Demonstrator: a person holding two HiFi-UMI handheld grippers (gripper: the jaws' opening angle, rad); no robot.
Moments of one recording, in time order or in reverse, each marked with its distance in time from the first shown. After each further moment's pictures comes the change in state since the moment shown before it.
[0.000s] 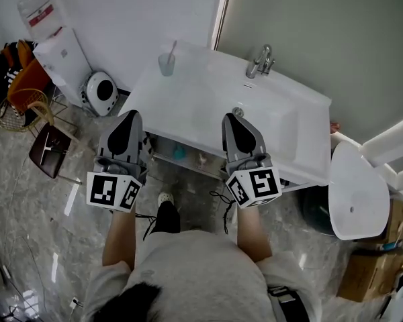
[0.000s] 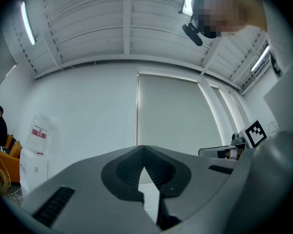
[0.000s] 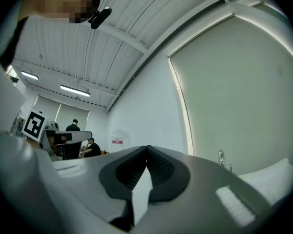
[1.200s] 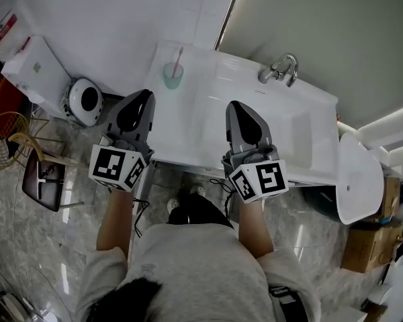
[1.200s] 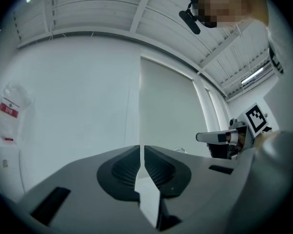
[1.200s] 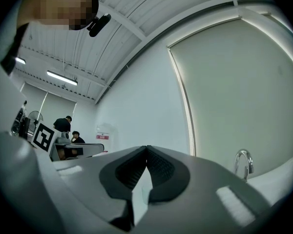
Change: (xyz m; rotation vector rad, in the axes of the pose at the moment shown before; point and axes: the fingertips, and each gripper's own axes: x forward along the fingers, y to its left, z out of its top) left arm 0.161 0.152 -0.088 -0.067 0.118 -0.243; right arm 0.188 -0.001 -0.043 -0.043 0.043 -0.139
